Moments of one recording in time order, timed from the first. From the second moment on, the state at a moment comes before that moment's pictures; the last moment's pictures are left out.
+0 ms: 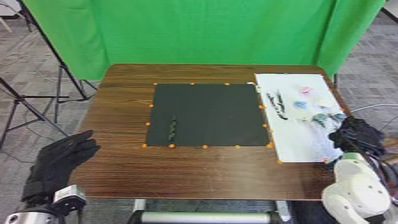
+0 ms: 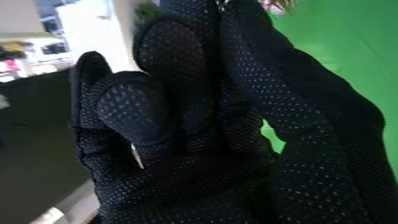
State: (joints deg) left arm 149.9 -51.3 -105.4 -131.1 39.3 20.4 20.2; right arm -108.2 -43.0 79.4 -113.6 -138.2 11.8 54.1
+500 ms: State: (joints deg) left arm 150.3 -51.0 -105.8 -131.1 39.2 20.6 20.1; right arm -83.9 -42.9 54.1 -117.2 -138.1 11.6 49.1
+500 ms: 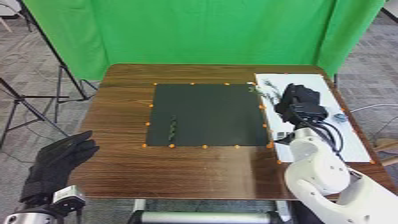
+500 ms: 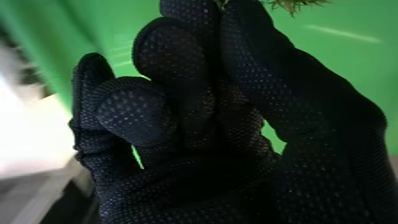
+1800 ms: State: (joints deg) left arm 144.8 -54.1 -105.8 -130.7 42.8 17.0 12.8; right arm -75.0 -67.6 38.3 -102.2 -143.1 -8.2 45.5
